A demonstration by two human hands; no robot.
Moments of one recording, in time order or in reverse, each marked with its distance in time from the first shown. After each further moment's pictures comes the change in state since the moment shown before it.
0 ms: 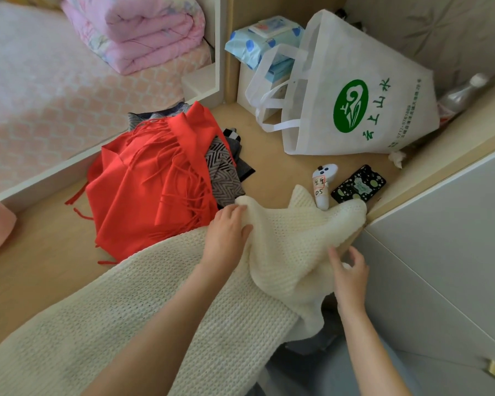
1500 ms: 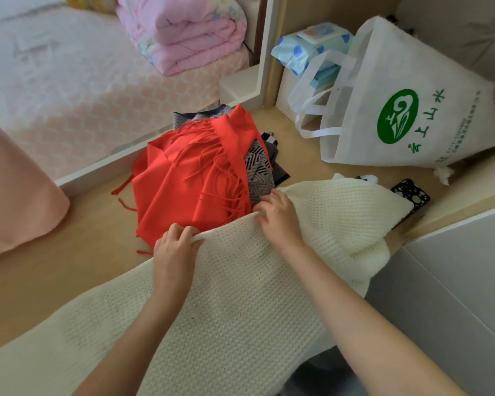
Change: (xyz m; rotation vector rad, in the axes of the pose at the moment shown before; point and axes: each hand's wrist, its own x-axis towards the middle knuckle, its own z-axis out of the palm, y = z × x) left_hand -0.068 -0.107 -0.052 0.173 0.355 -0.193; right_hand -0.006 -0.085 0.169 -0.676 -0.482 -0.955
